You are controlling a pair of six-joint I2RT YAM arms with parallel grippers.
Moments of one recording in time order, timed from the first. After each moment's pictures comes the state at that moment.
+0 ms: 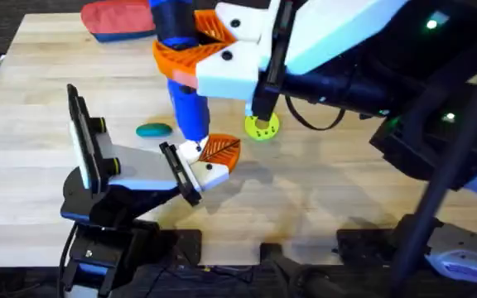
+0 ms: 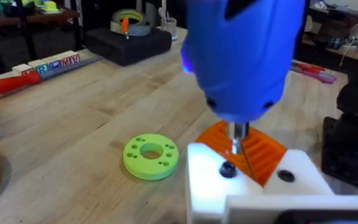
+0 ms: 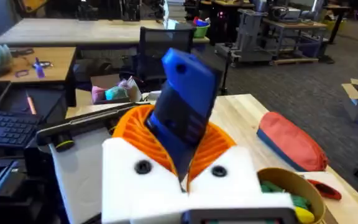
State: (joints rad) left arm -0.15 0.01 0.01 -0.07 0.89 -0.07; right arm 0.83 1.17 0.84 0.42 -0.45 -0.06
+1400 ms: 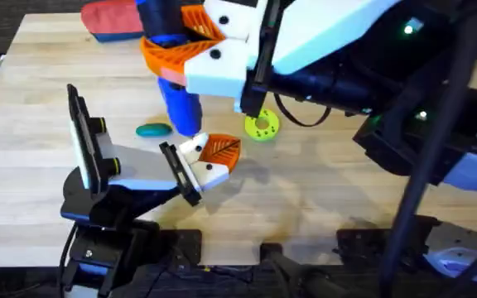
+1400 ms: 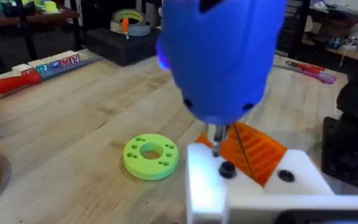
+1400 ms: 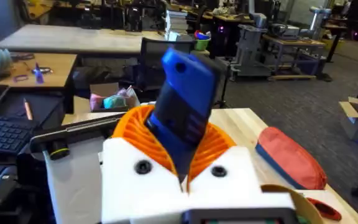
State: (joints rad) left arm -0.15 0.01 0.01 -0.08 0.89 -0.07; right arm 0.84 1.23 0.84 0.53 -0.45 -0.07
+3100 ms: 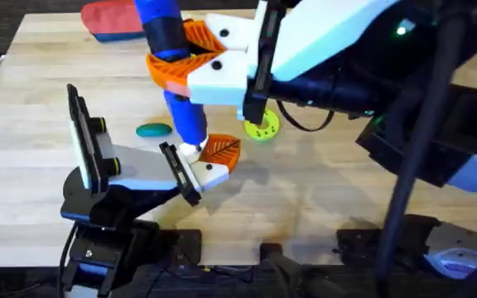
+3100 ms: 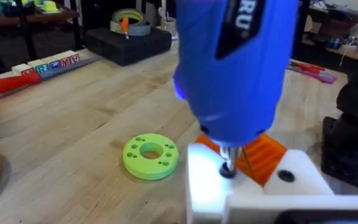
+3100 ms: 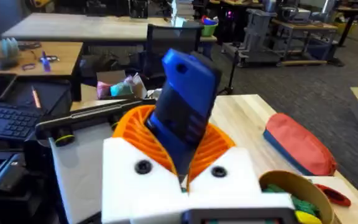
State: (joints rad) left arm -0.15 0.01 0.01 -0.08 0.89 -0.07; right arm 0.84 1.21 0.84 0.45 -0.47 -0.08
